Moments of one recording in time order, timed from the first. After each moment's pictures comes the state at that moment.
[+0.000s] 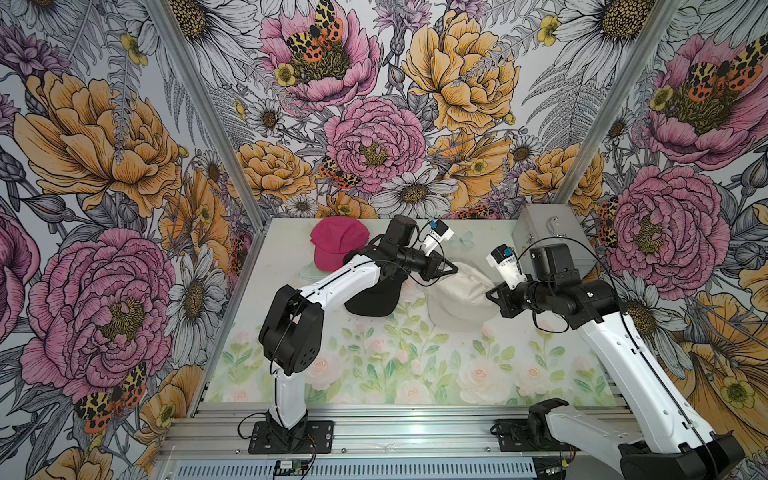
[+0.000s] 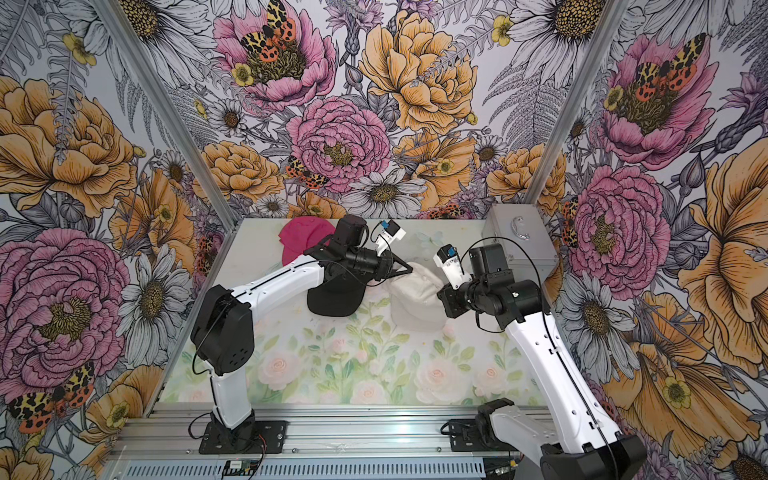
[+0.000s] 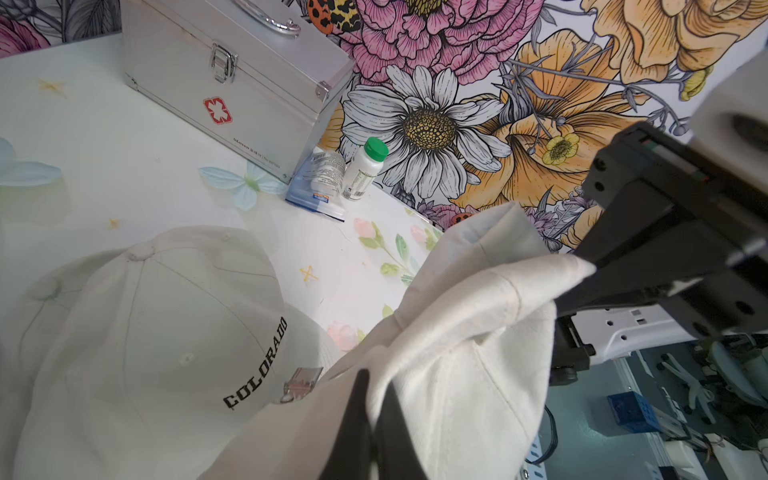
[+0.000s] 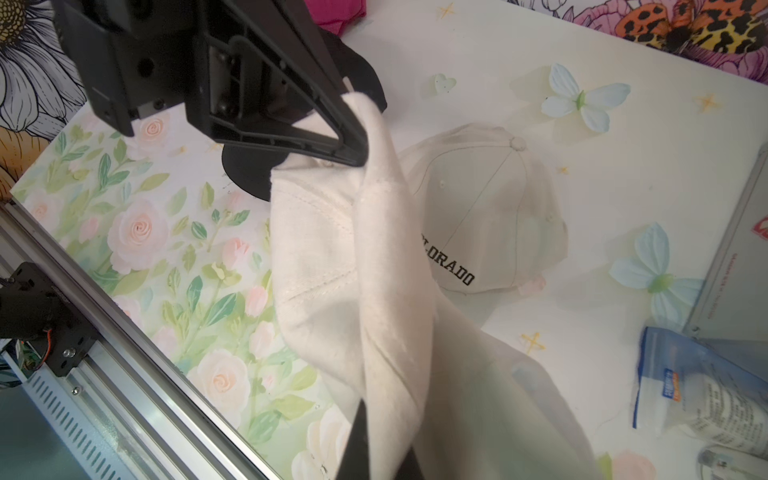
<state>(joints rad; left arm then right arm) -0.64 1.92 1.59 -0.28 0.86 -0.17 0.24 1.08 1.20 -1.05 -0.32 -0.12</state>
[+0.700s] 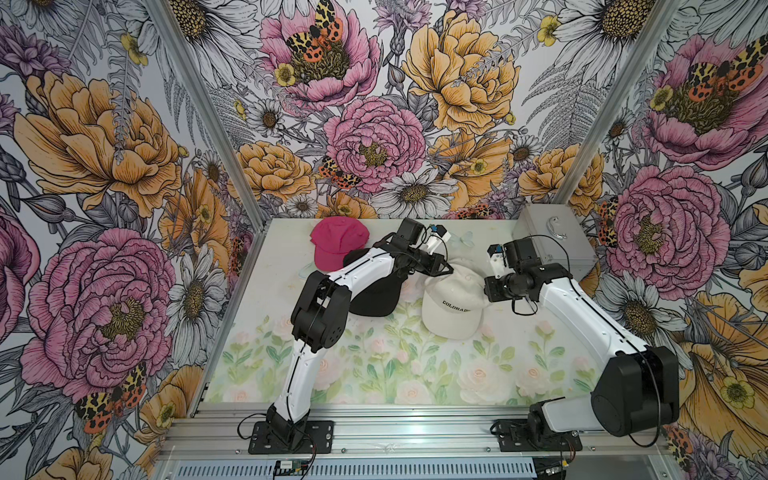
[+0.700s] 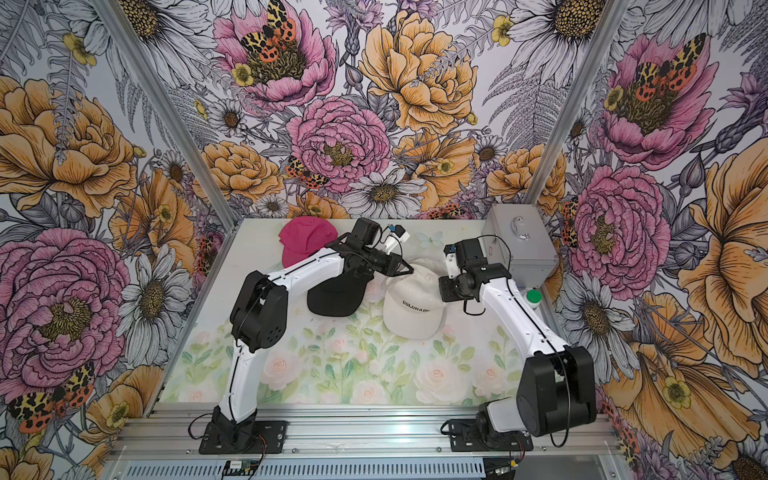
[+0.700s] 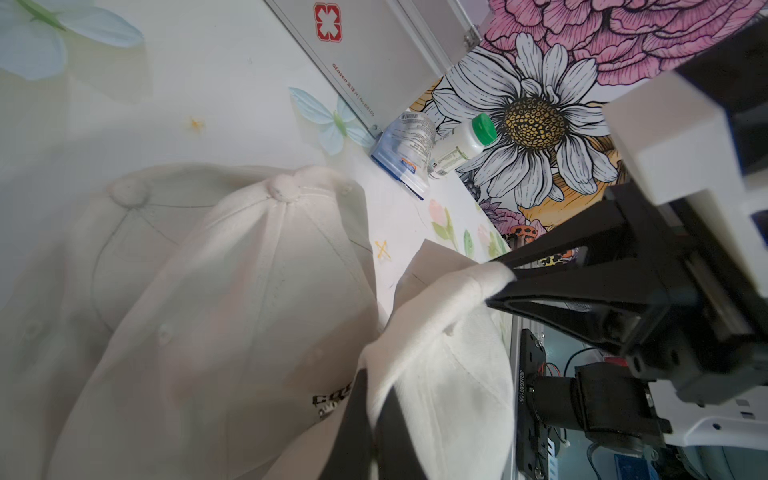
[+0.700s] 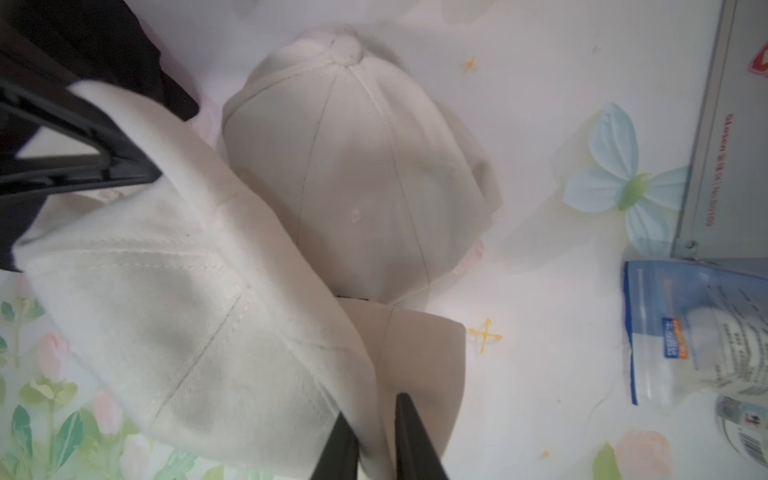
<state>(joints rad) -0.60 2.24 1.86 -0.42 0.74 -0.24 0.18 1.46 1.16 -0.77 -0.11 0.02</state>
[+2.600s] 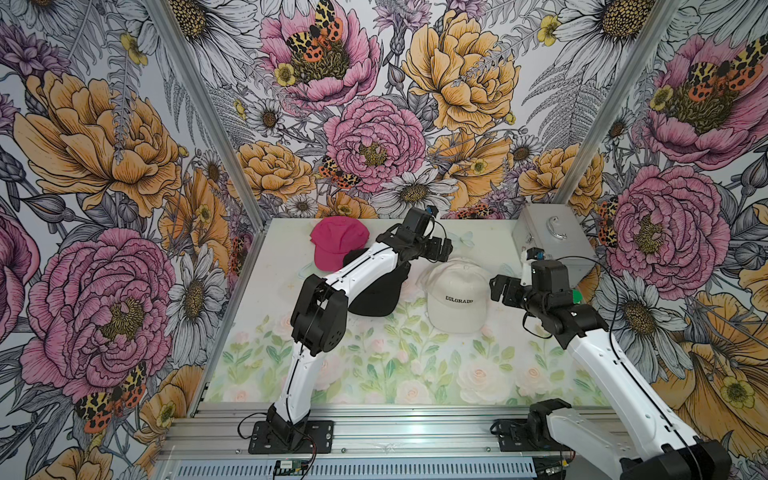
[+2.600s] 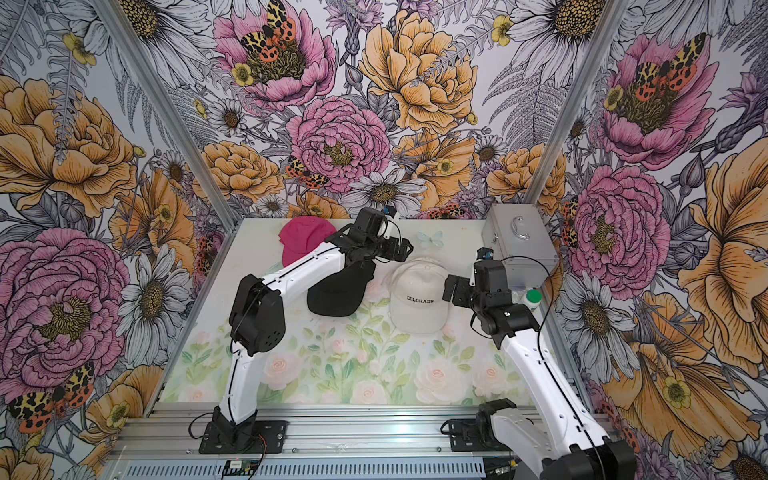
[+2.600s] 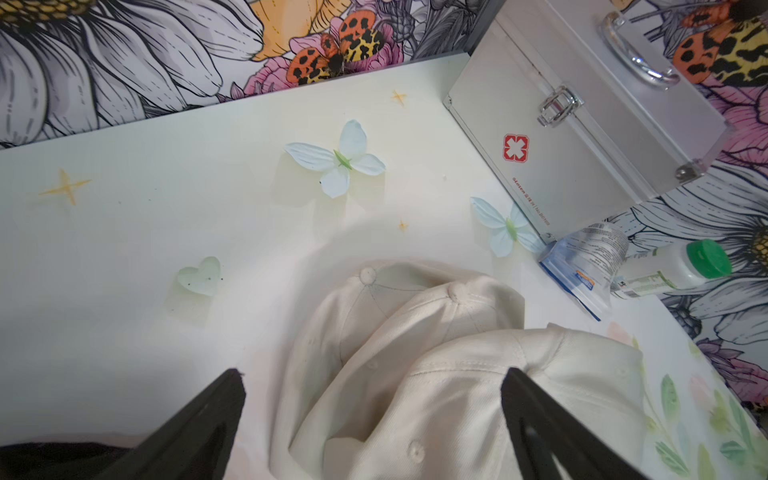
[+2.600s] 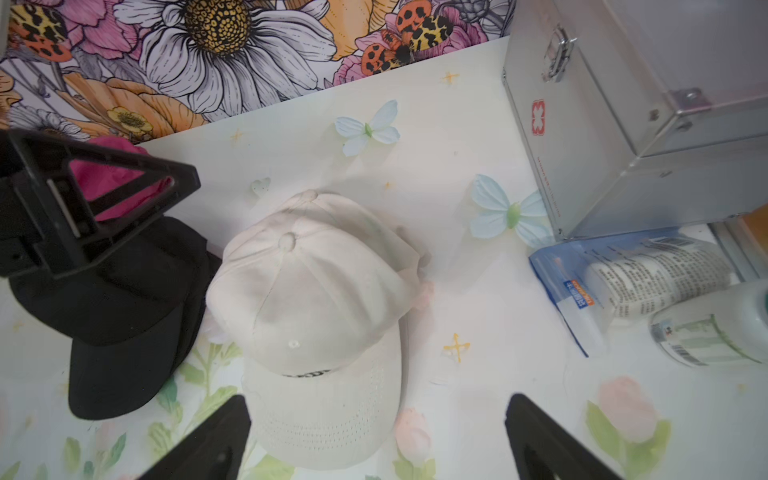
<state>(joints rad) -0.65 2.11 1.90 -0.44 0.06 -0.28 0.22 0.92 0.81 -0.58 -0.02 0.37</state>
